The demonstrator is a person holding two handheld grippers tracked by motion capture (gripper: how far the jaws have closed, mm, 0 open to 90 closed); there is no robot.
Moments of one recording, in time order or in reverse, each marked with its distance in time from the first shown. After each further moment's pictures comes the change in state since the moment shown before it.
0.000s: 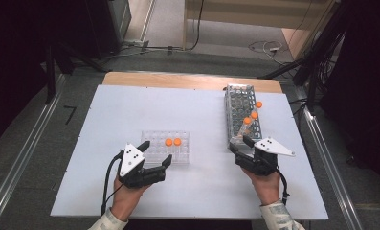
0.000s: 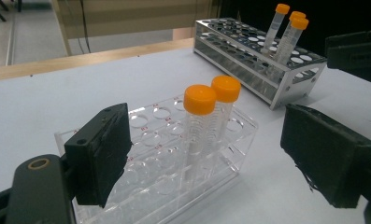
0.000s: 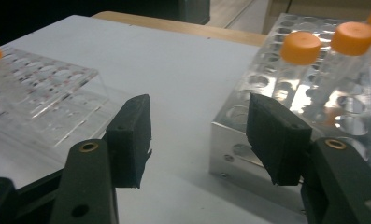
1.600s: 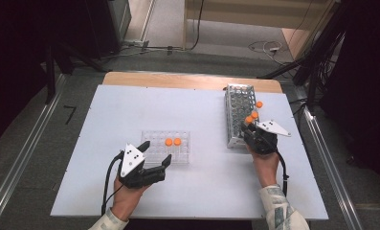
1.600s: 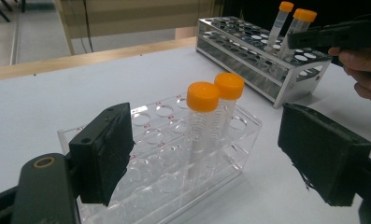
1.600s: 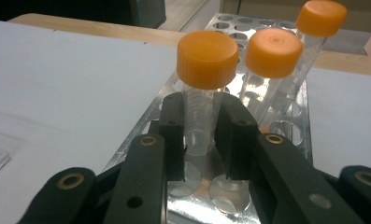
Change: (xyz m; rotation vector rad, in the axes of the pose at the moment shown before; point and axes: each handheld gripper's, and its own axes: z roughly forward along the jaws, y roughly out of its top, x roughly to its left) left arm 0.000 -0.002 0.000 0.006 0.011 0.001; right arm -0.043 0.010 0.049 -0.001 -0.169 0.040
